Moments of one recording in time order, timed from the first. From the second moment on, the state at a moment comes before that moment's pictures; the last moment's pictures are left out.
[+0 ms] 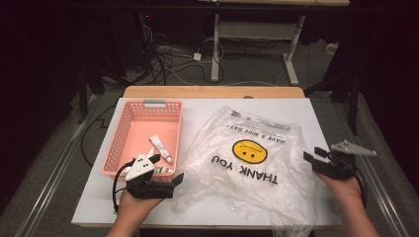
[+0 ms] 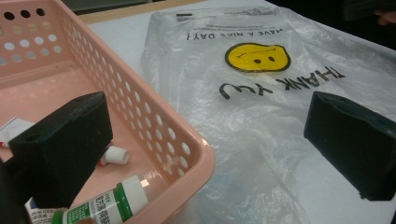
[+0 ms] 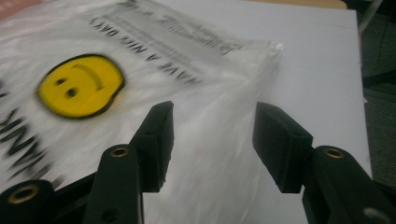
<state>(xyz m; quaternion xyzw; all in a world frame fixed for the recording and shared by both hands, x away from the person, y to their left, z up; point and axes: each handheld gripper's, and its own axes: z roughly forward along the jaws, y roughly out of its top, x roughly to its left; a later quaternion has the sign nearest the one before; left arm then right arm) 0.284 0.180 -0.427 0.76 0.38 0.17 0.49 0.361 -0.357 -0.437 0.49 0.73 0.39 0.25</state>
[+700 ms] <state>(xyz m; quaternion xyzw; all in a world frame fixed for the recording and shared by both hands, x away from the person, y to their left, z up) 0.284 0.182 -0.426 0.76 0.38 0.17 0.51 0.468 -0.342 -0.475 0.47 0.79 0.34 0.19</state>
